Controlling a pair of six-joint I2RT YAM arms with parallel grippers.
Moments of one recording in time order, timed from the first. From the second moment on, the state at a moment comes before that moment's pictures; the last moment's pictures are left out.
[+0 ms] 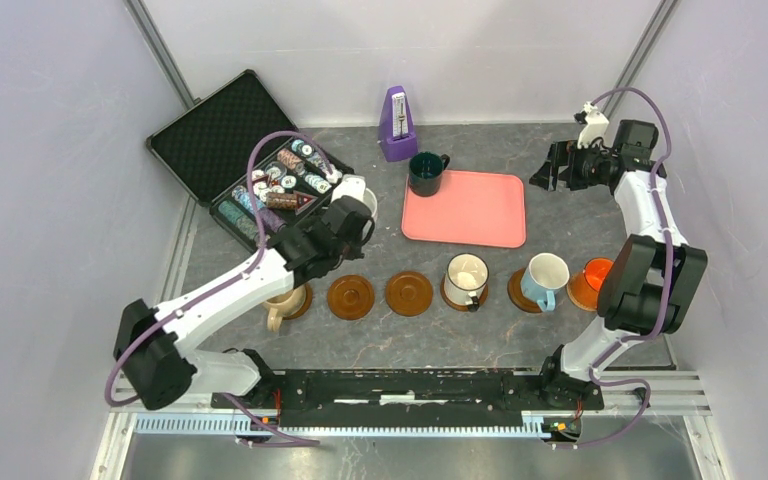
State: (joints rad) left arm -0.80 1.31 1.07 -0.52 -0.48 -0.41; right arm -0.30 1.70 1.38 -0.51 -0.70 -0.23
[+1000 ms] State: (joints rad) left arm -0.85 1.07 0.73 -0.73 -0.28 -0.71; right arm -0.30 1.52 1.21 -0.61 -0.67 -0.37
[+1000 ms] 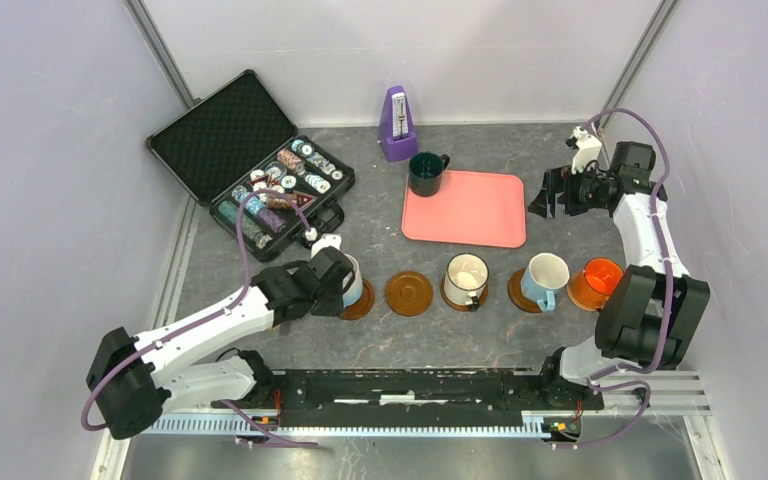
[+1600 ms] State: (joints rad) left arm -0.88 1.06 0.66 -0.63 -0.26 -0.72; right arm -0.30 1.44 1.13 -0.63 -0.67 -0.40
